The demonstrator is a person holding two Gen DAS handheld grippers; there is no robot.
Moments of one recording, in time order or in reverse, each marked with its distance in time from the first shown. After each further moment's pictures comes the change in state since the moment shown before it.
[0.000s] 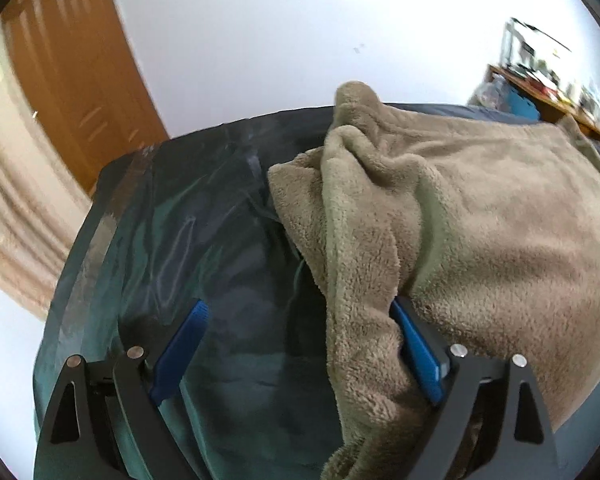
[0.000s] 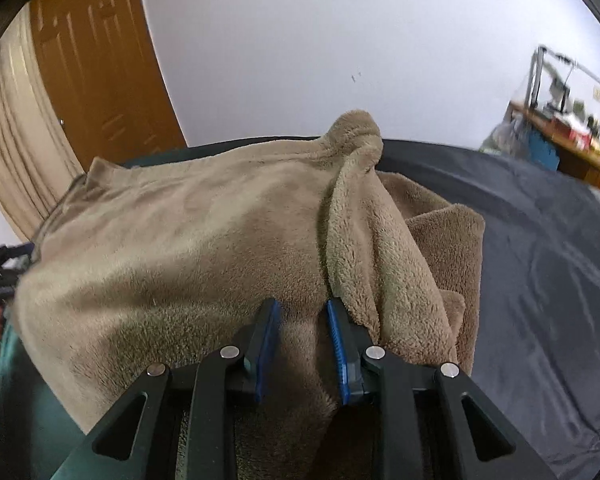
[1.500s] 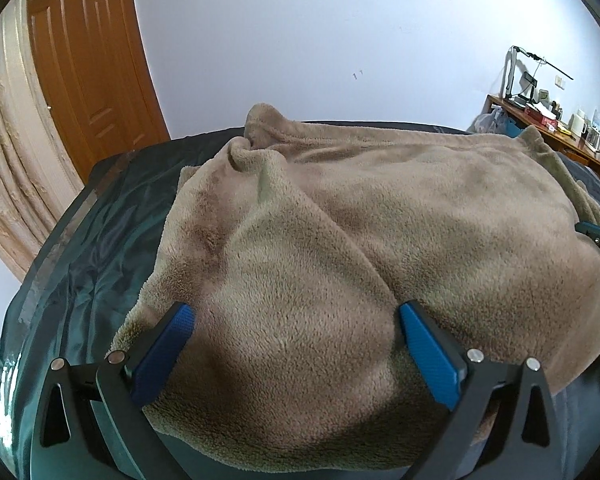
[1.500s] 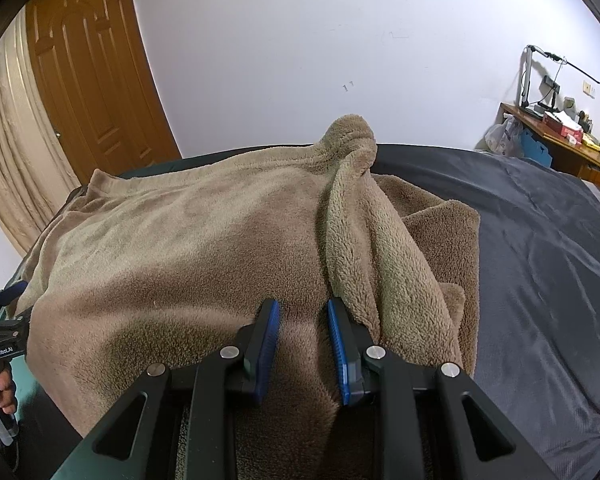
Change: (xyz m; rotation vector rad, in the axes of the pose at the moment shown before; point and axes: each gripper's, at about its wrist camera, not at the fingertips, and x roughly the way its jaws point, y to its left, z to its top) left arm -0.040 -0.103 -0.030 -0.065 -0.099 -0.007; right arm -0.002 0.003 -0.009 0.029 -0.036 -0.010
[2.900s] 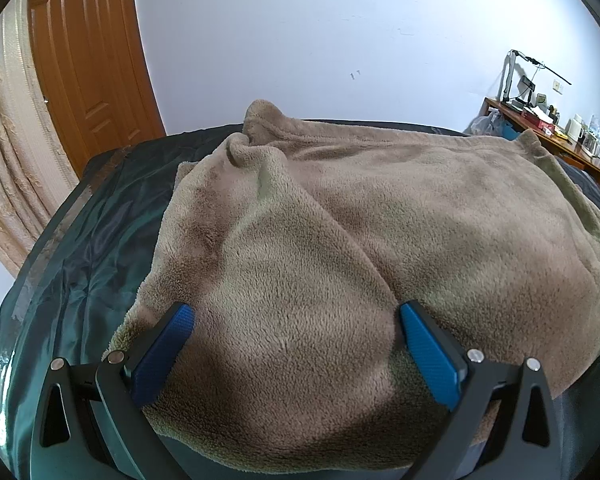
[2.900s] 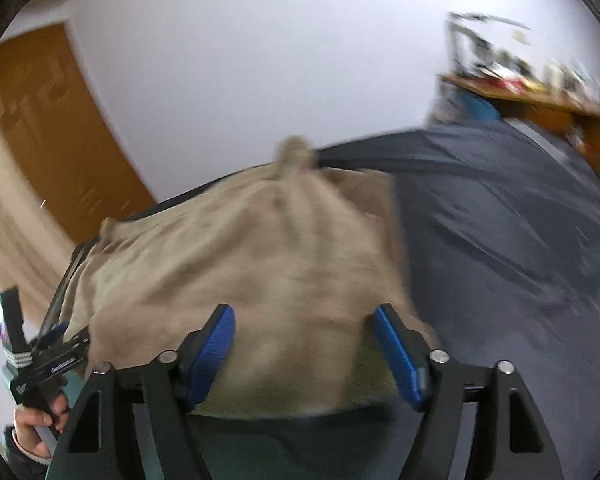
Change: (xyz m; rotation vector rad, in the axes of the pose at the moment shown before) left arm 0.001 0.004 -0.001 -0.017 0.005 -0.021; right arm -0.084 -0.027 -0.051 0.345 -0.034 -0.040
